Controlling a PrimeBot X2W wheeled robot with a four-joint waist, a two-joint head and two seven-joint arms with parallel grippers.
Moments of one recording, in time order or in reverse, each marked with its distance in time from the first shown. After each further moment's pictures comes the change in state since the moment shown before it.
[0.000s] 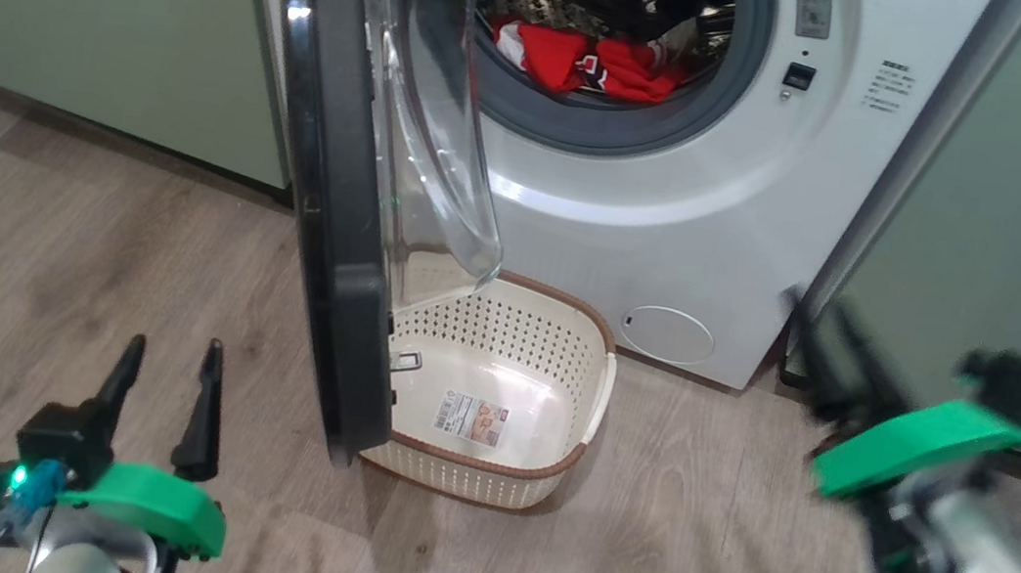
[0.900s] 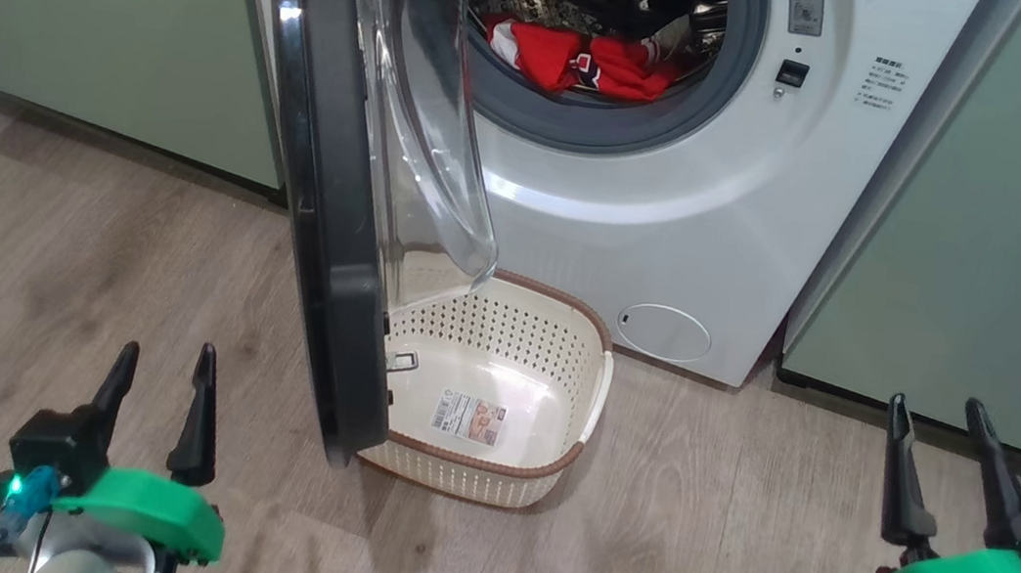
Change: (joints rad) left arm 0.012 0.000 0.010 -0.005 -0.025 0.009 0.000; right arm 0.377 0.211 -0.664 -0.199 -0.937 0.001 -0.003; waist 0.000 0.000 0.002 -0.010
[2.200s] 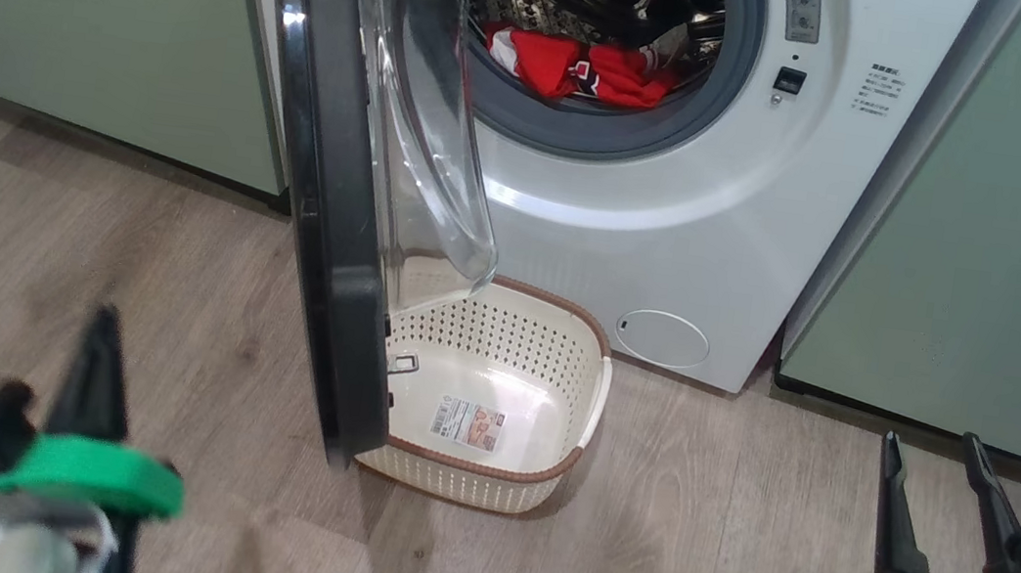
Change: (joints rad) left arm -0.007 0.000 0.067 -0.069 -0.091 0.019 0.000; right arm 0.098 0.052 -0.045 -0.088 -0.120 0.000 0.000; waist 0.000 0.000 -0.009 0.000
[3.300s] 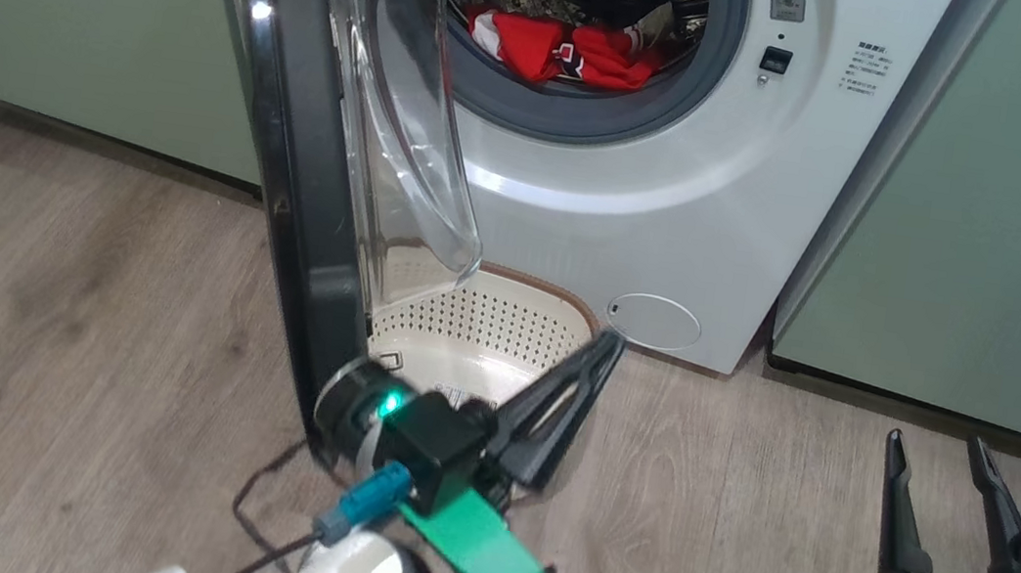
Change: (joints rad) left arm -0.178 0.009 -0.804 -0.336 -0.071 0.087 0.132; right arm 0.001 -0.002 -0.008 -0.003 -0.008 0.000 0.000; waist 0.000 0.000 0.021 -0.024
